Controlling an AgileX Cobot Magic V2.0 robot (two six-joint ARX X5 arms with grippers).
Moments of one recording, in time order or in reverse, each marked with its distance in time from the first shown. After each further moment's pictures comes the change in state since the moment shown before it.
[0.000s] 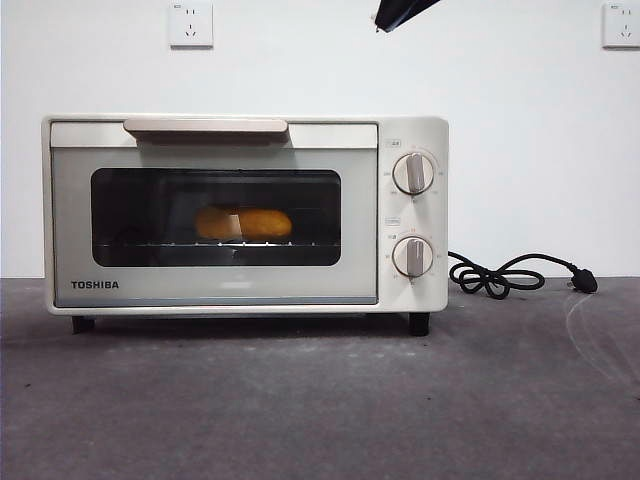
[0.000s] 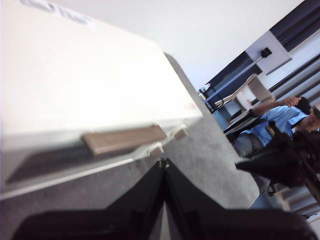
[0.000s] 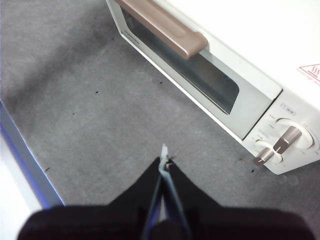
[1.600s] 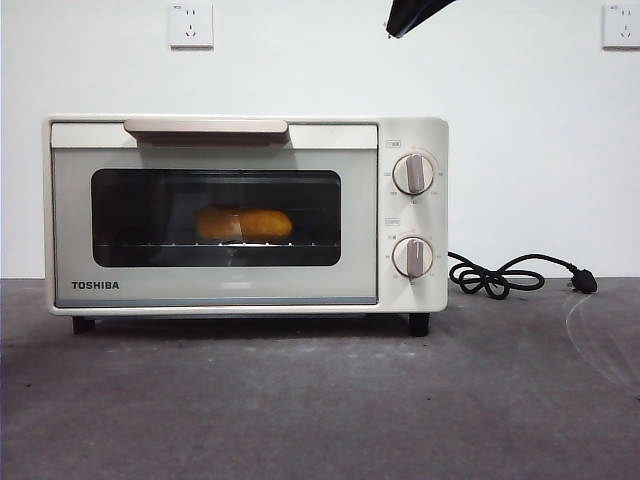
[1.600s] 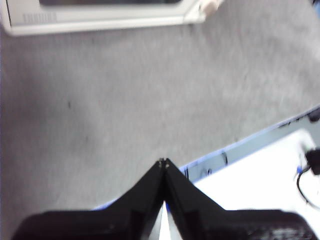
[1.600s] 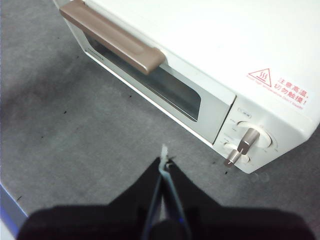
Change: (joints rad) left arm -0.299 -0.310 0.000 -0.705 -0.507 0.206; right arm 0.000 0.000 0.000 0.048 0.123 0.075
